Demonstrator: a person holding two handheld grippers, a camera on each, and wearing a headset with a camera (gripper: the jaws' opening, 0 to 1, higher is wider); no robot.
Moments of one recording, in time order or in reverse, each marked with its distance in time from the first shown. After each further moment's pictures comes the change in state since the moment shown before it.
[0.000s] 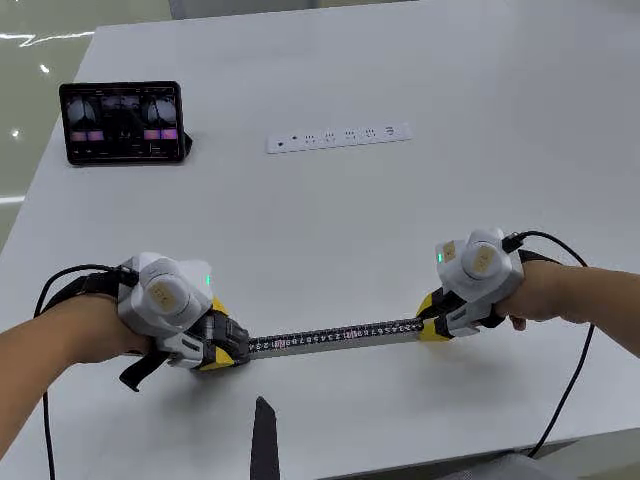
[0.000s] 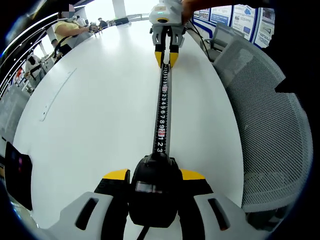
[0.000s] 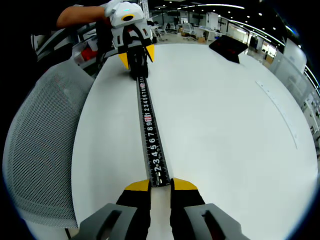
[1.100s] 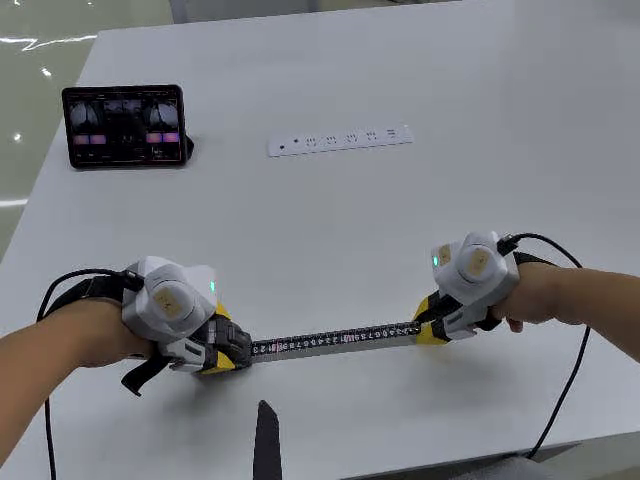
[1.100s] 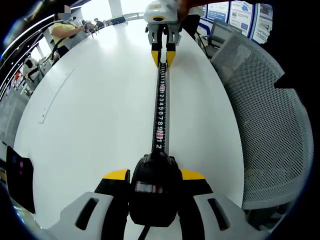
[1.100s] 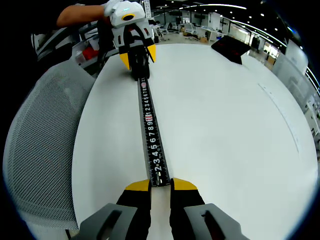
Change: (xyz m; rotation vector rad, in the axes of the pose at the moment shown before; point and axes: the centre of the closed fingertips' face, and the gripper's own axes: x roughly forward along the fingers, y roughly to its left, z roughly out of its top) left arm 0.000 -0.002 -0.002 0.032 0.021 -0.003; right arm 0.003 0.002 0.004 -0.013 0.003 0.008
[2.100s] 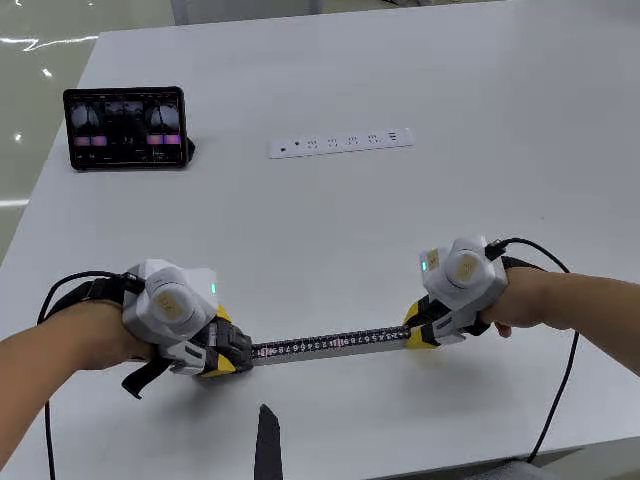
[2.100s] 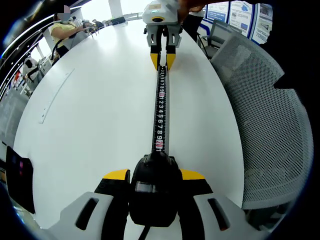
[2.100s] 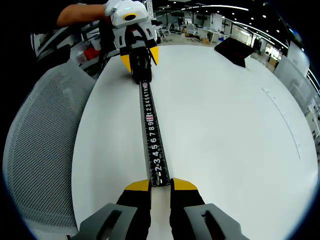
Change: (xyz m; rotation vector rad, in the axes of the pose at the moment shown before) left arm 0.001 0.000 0.000 0.000 -0.003 -0.003; right arm 0.008 0.003 0.013 -0.012 -0.007 0.009
